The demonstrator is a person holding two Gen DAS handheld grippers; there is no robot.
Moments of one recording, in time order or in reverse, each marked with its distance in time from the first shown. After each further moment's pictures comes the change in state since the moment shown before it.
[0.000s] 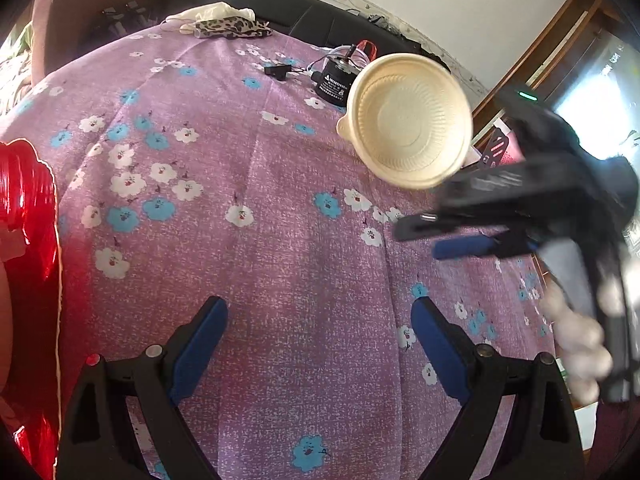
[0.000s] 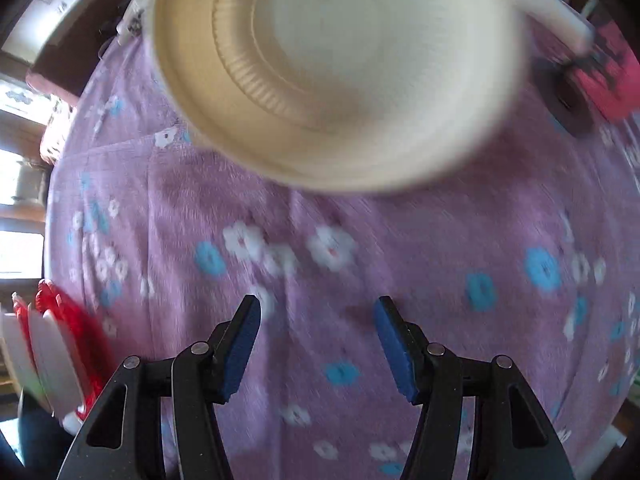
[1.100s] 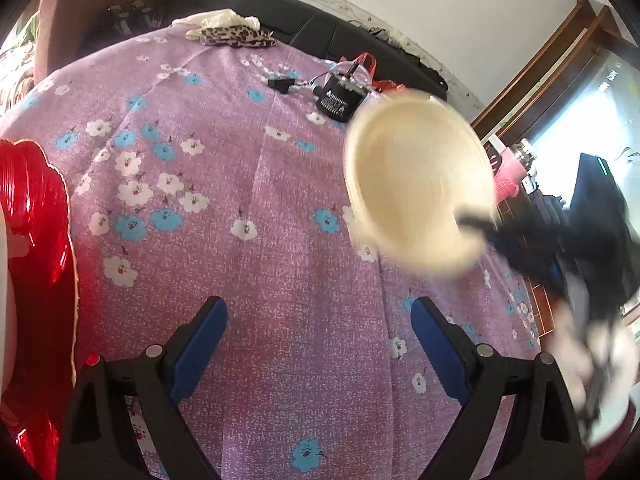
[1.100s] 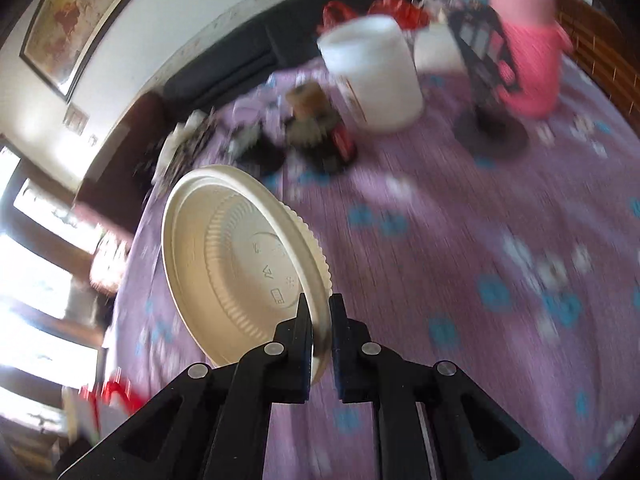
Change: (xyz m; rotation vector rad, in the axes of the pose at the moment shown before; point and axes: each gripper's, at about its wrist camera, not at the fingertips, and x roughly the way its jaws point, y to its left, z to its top) left arm -0.012 0.003 0.005 -0.035 -0.045 -0.043; right arm -0.060 -0.043 -0.042 0.196 -0.422 0.199
